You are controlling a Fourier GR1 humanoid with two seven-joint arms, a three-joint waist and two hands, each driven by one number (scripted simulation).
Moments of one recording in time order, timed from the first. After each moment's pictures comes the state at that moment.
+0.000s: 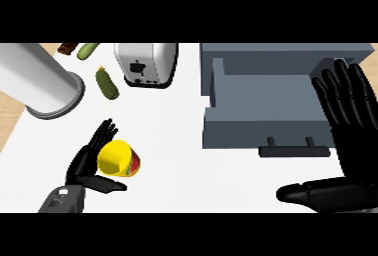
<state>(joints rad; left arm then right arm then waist) -0.29 0.20 0.14 -0.62 -0.04 -0.39 -0.79 -0.14 -0.08 -0.04 -2.06 -0.14 0.10 0.18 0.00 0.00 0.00</state>
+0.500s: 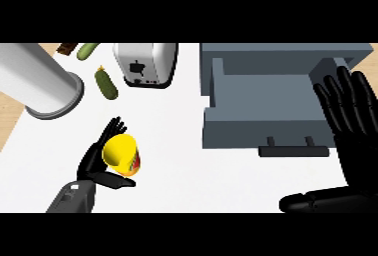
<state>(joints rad) -0.35 0.16 0.14 -0.52 -0.01 -0.40 -0.80 -0.10 -0.07 -0.03 -2.09 -0.14 0.11 0.18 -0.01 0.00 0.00</state>
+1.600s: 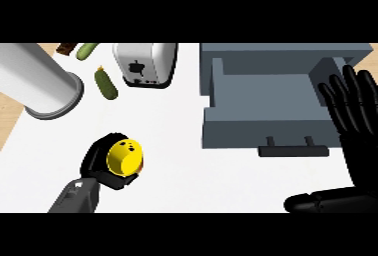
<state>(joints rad) -0.37 0.15 0.13 -0.50 0.06 -0.47 -0.87 -0.10 -0.09 -0.05 -2.10 -0.16 0.12 0.19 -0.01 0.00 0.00</state>
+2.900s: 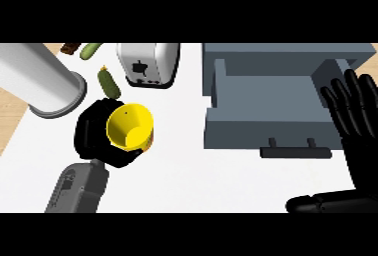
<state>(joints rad) -0.29 0.03 0.10 -1.21 0.24 -0.20 -0.59 -0.07 -0.08 -0.06 -2.11 -0.15 0.12 0.20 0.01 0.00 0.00</state>
